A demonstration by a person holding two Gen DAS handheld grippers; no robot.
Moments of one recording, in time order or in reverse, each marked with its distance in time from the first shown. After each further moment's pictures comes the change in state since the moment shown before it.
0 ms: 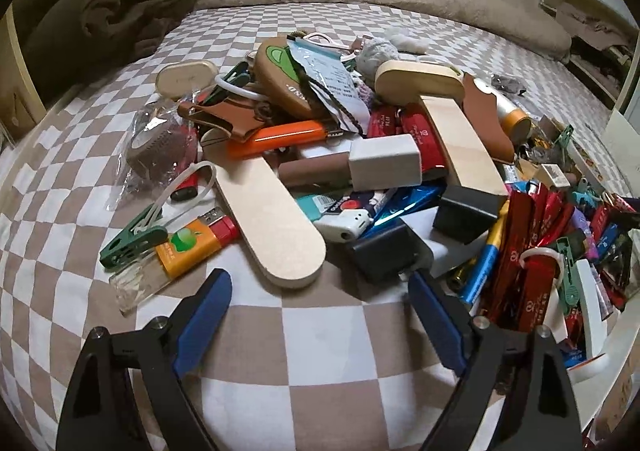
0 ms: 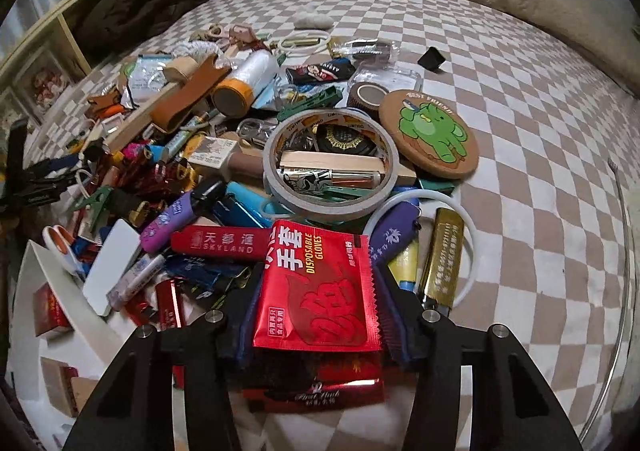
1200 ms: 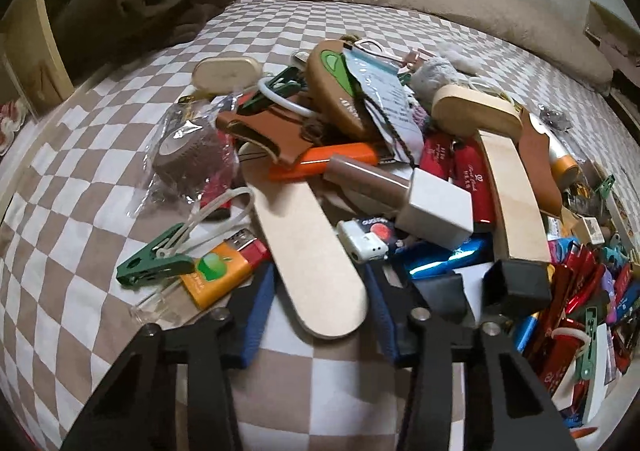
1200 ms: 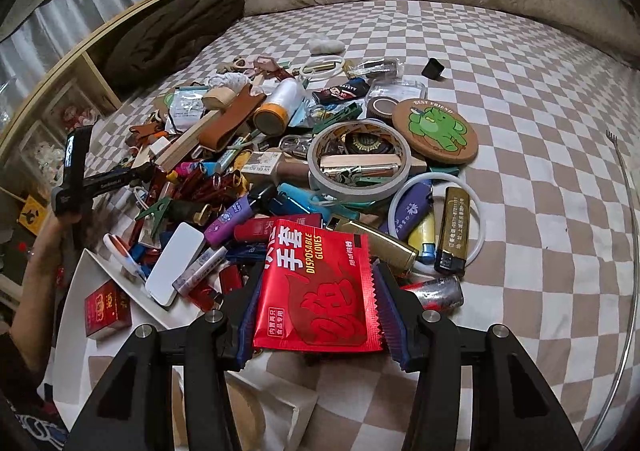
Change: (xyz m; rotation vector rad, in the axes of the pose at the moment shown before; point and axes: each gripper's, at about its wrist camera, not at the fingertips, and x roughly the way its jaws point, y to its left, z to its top) left arm 0.013 0.011 0.021 -0.127 0.006 0.093; right arm -0.042 0.005 -0.025 0.075 -0.072 0.117
